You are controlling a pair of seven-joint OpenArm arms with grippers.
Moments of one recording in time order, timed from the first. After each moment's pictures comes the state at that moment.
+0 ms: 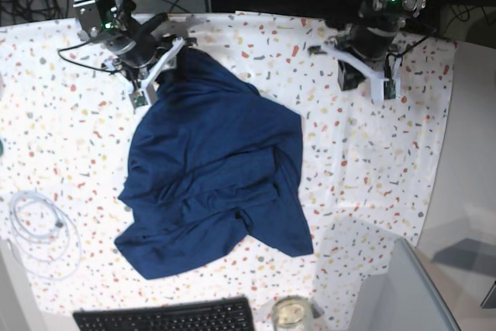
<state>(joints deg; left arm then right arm) 29.4 -6.6 -4.7 105.4 -17.7 -0.9 29.9 -19.4 6.7 -9.3 84.5 14.6 11.6 -29.5</state>
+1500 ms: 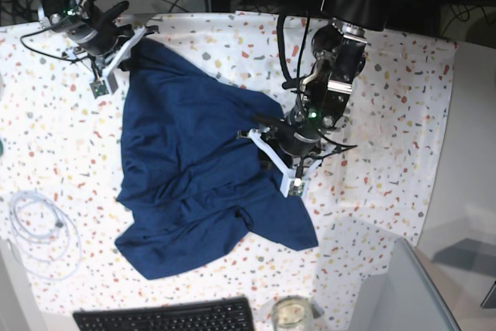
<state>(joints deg) -4.1 -2.3 13.3 72.4 -8.4 -0.4 30.4 -25.4 11.4 -1.7 91.7 14.6 12.0 -34.6</state>
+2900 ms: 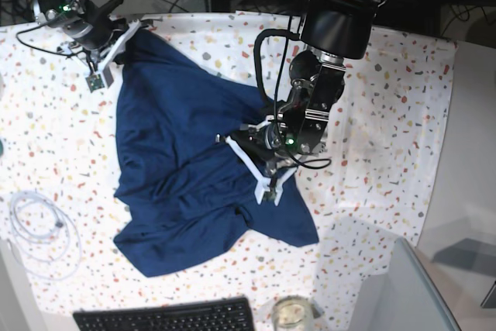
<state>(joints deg) -11.0 2.1 13.4 62.3 -8.7 -1.2 42.8 -26.6 12.9 -1.4 91.6 14.5 12.0 -34.8</state>
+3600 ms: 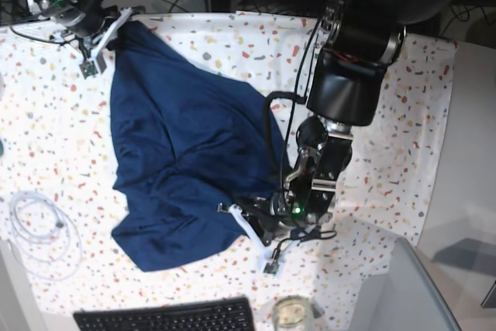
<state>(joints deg) -27.4 1.7 13.0 54.0 -8.5 -5.8 35.9 -30.4 15.7 -1.5 91.6 14.5 12.0 -34.4</state>
